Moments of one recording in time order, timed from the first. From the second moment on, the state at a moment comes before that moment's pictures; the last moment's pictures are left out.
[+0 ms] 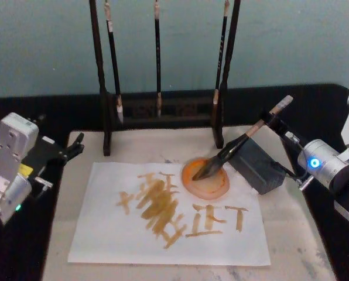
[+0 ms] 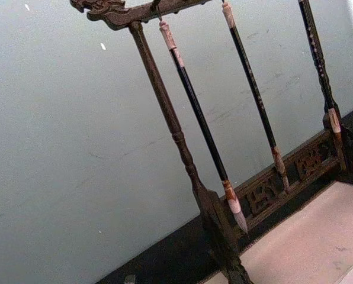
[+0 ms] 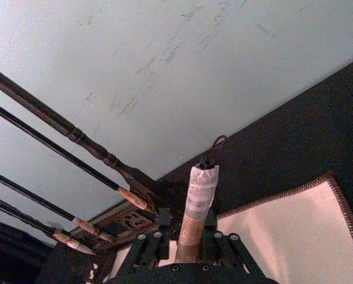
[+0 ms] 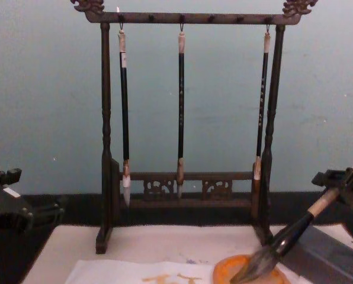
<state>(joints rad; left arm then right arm) -0.20 0.60 0.45 -1.41 -0.25 -0.12 0.03 0.36 0.30 -0.24 -1.16 1.10 0.25 0.23</state>
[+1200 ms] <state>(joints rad) -0.20 0.60 0.45 -1.41 -0.25 -0.12 0.03 0.36 0.33 -0.26 -1.22 1.14 0.22 0.25</state>
